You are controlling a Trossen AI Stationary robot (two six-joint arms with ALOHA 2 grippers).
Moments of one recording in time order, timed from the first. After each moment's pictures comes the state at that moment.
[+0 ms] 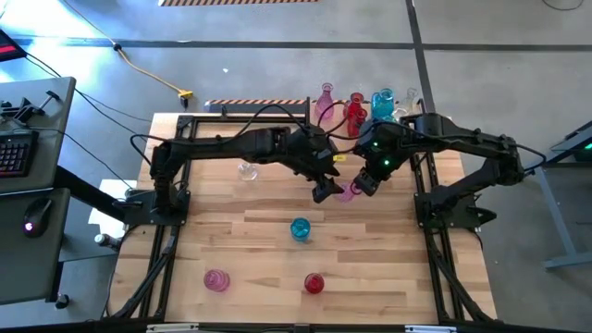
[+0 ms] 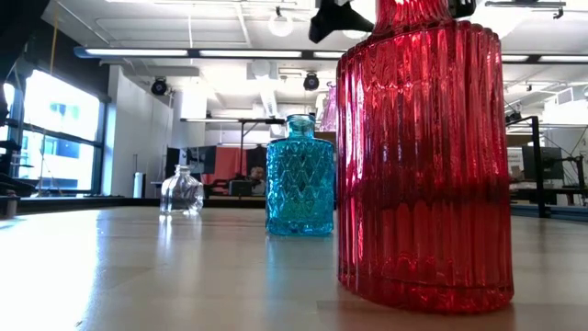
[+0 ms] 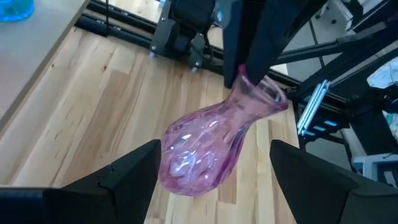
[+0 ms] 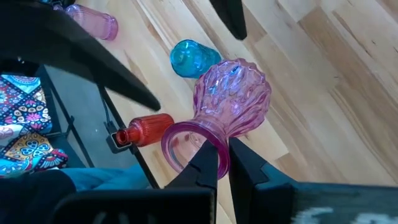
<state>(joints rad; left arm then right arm) 0.06 1.93 1.94 -0.64 0.20 -0.30 -0.11 1.38 1.62 -1.31 -0.29 0.65</state>
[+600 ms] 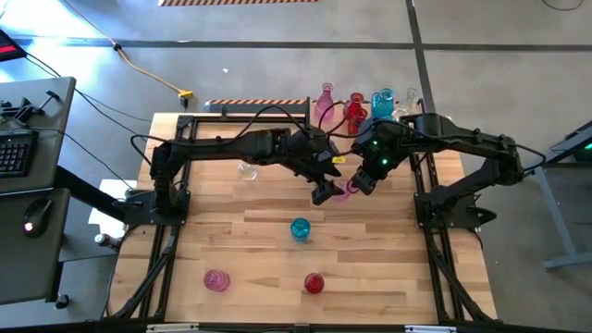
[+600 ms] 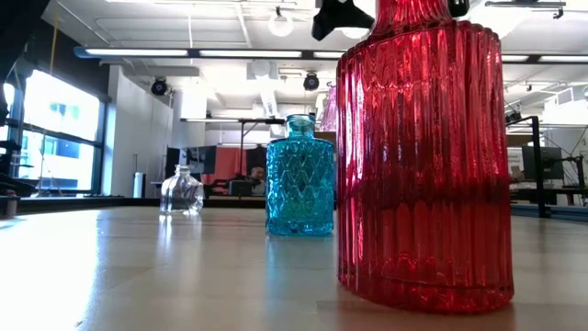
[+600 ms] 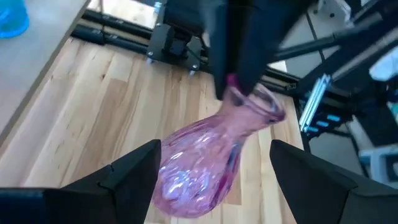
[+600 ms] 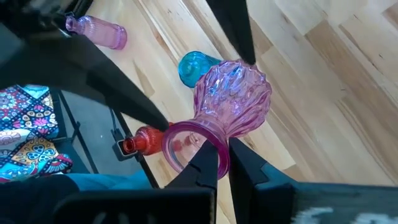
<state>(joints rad) 0.05 1.93 1.94 -0.63 0.20 -0.25 -0.11 1.38 1.62 -1.26 -0.29 0.66</state>
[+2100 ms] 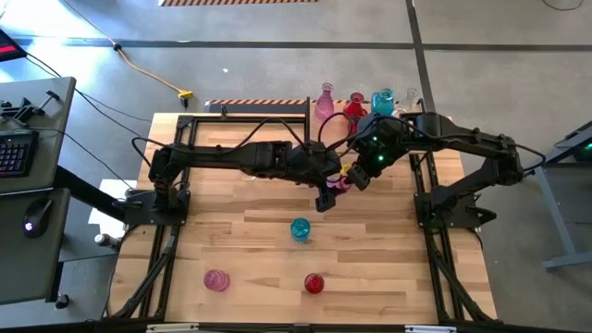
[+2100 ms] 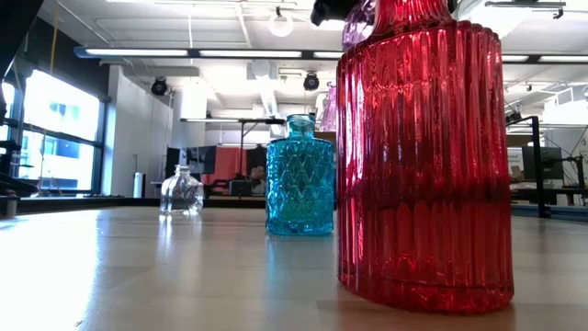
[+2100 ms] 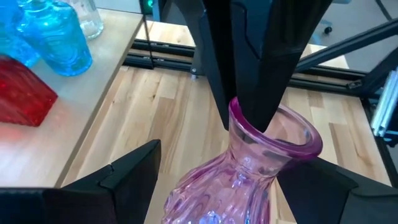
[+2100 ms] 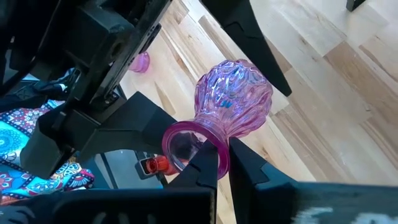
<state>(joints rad) -0.01 1.94 1.94 -0.61 -0.12 -0.13 -0.11 1.38 1.62 -1.15 -0.31 0.72</state>
